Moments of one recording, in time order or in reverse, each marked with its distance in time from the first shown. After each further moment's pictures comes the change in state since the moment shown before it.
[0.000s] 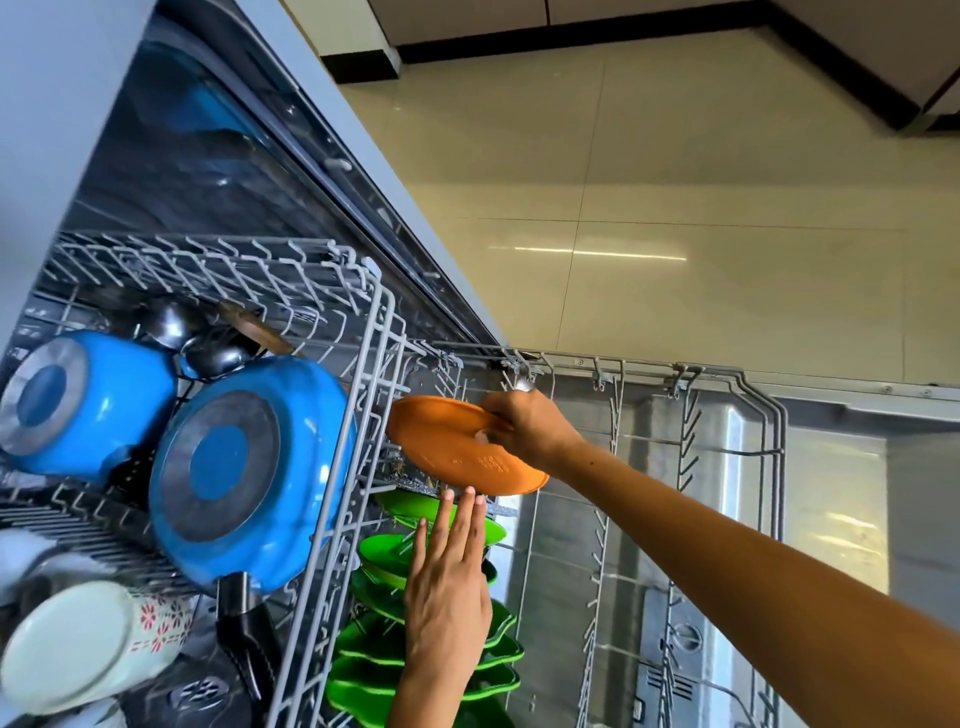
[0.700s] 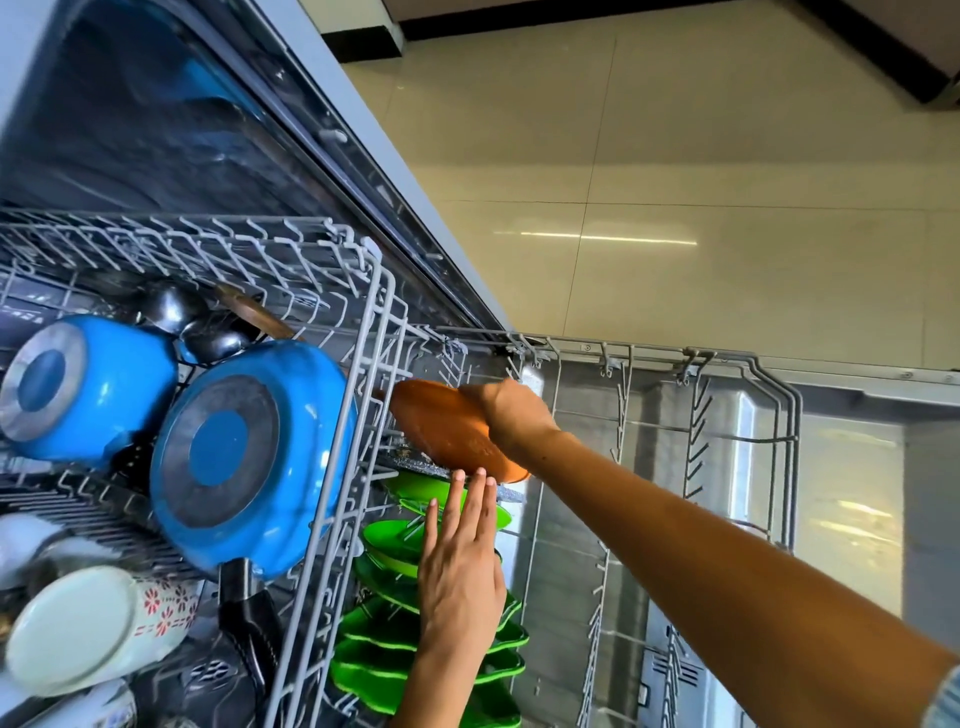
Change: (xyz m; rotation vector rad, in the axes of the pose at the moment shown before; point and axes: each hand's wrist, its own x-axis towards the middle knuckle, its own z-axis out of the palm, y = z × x) left_hand 0.005 0.007 0.002 0.004 0.012 0.001; right_hand 0.015 -0.013 0.021 -0.232 -0.086 0.103
